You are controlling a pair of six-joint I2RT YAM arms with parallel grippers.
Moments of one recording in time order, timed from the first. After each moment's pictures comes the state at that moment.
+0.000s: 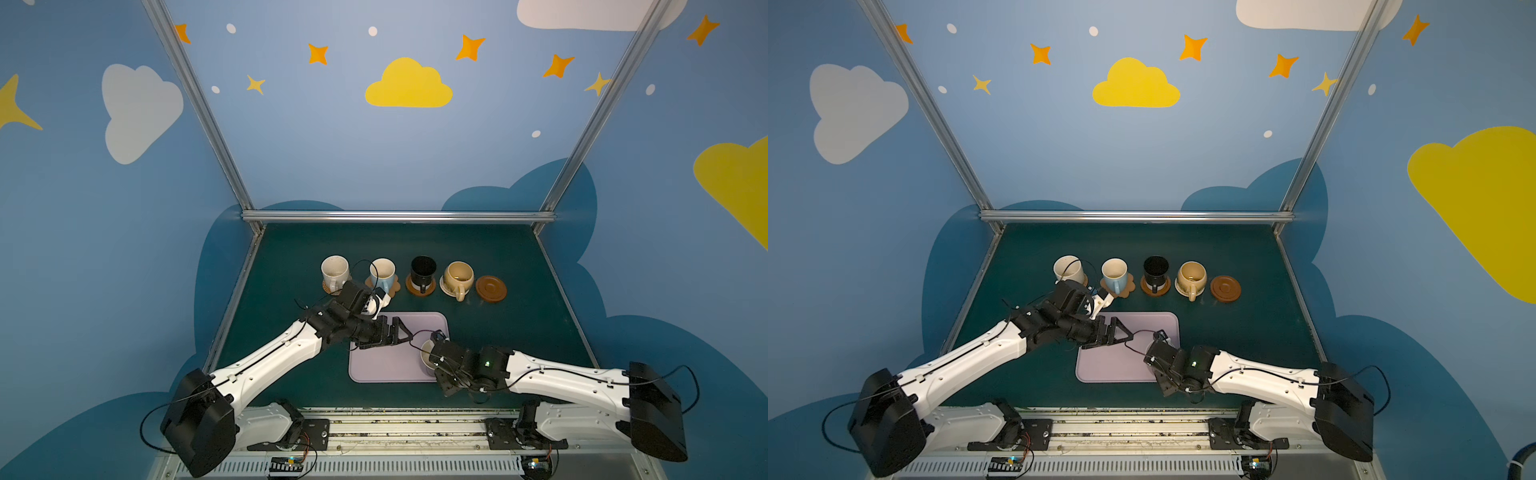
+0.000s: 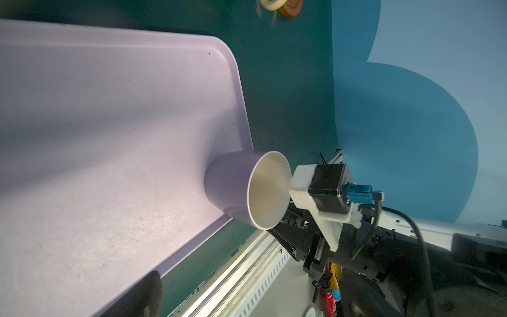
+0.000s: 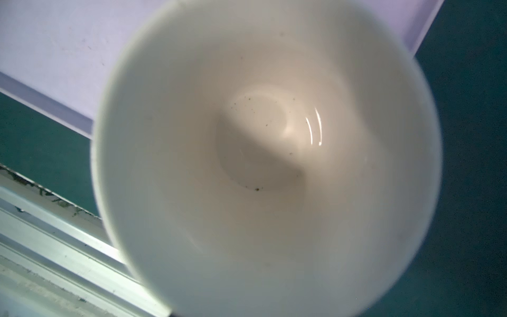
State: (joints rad) left arm -0.66 1.24 0.87 -0.50 0.59 -0.70; right arm 1.17 1.20 0.67 -0.72 0.17 0.63
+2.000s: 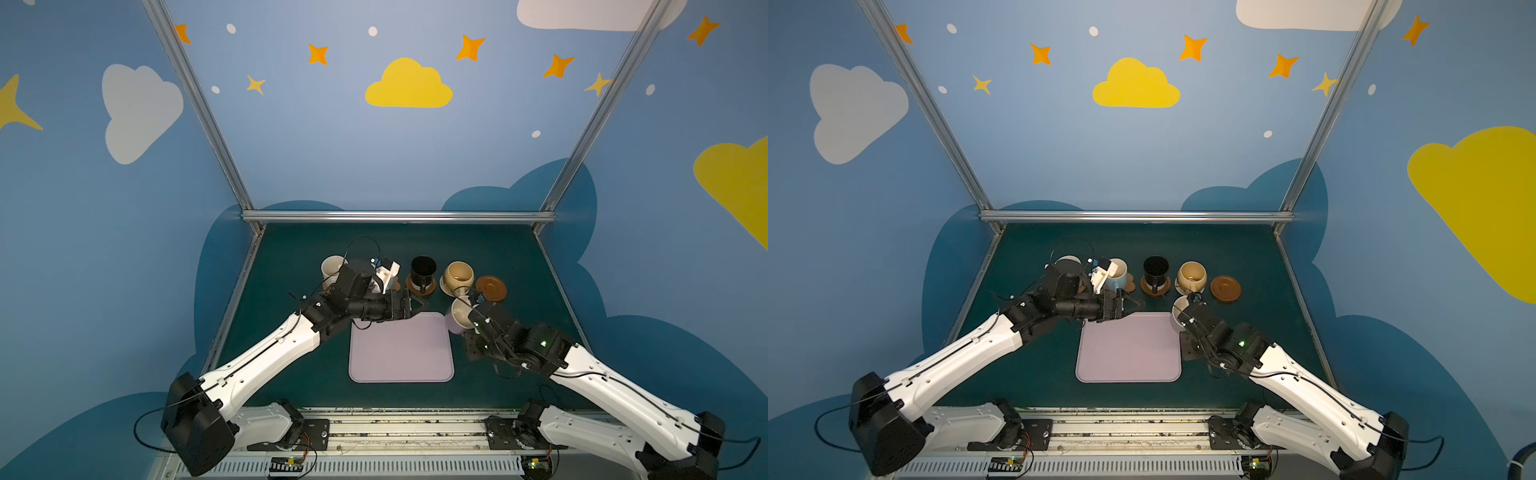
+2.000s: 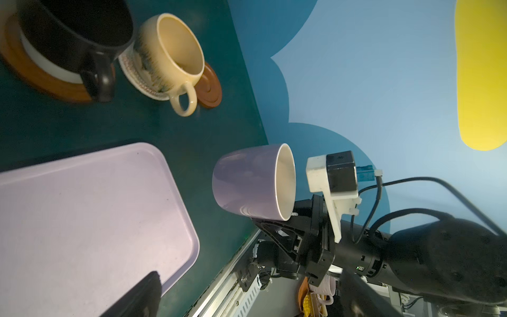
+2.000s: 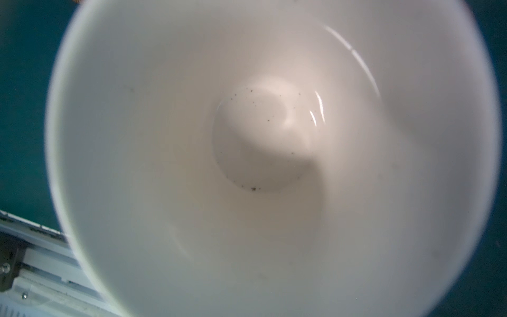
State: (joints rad) left arm -0.69 1.26 1.07 -0.33 0.54 -0.80; right arm 0.86 0.95 0.93 -0.98 0.23 0.55
